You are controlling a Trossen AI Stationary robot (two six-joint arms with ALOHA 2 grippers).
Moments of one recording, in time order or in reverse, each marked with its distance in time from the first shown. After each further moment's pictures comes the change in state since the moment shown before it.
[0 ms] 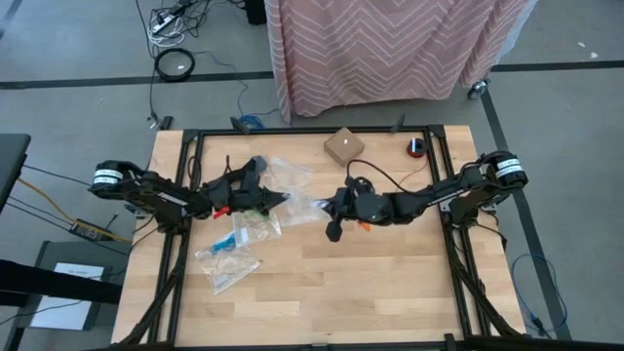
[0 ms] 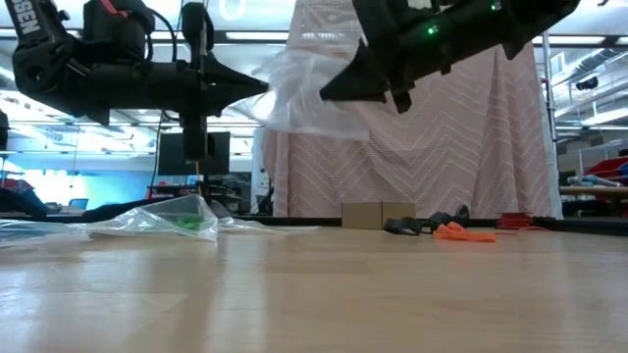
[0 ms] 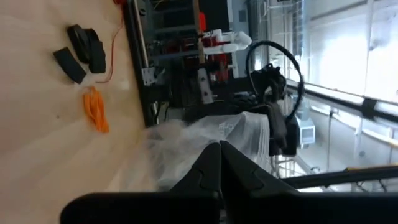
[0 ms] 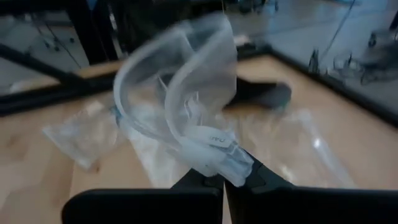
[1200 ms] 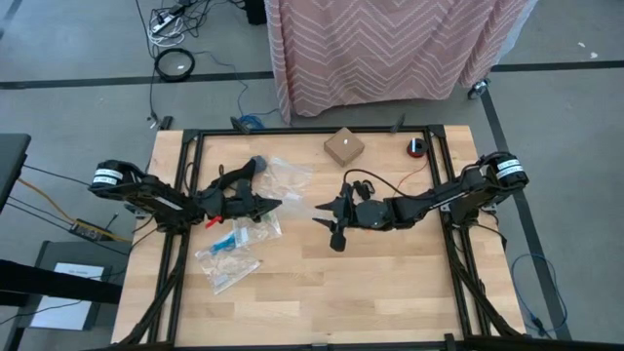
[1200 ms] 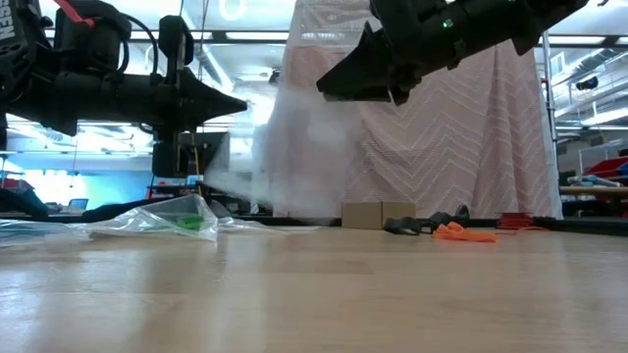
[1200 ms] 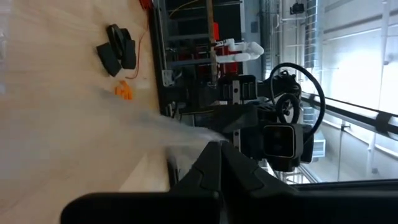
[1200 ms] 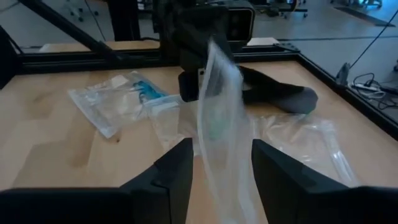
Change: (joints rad) left arm -0.081 0.000 -0.117 0.068 -0.135 -0.038; right arm 0.050 0.000 0.000 0.002 -0.045 -0.156
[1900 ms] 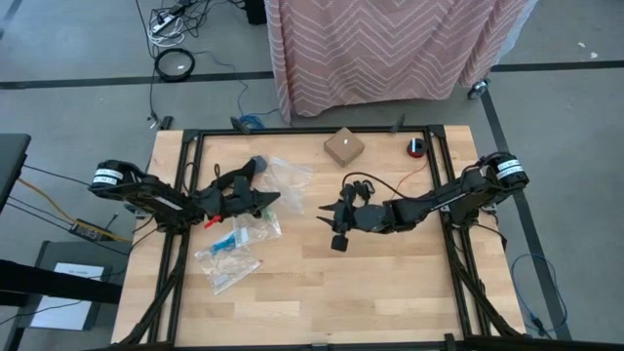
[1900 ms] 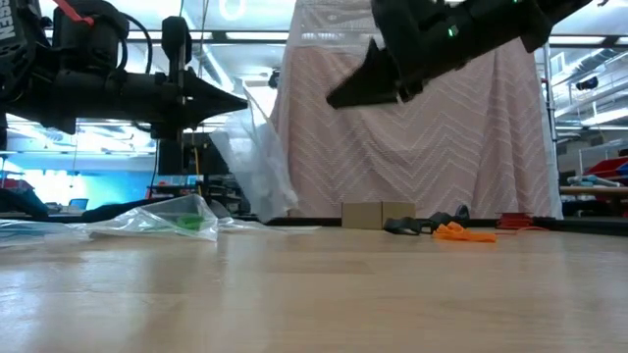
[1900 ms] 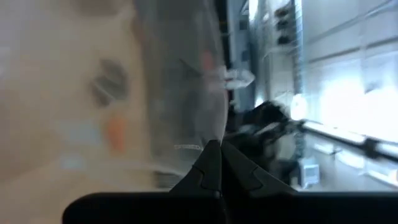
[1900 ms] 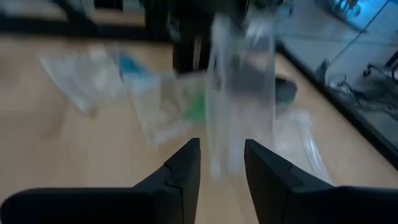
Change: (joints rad) left arm 0.003 0.000 0.000 0.052 -0.121 0.002; right arm 0.024 0.000 0.000 -0.094 0.085 -0.070
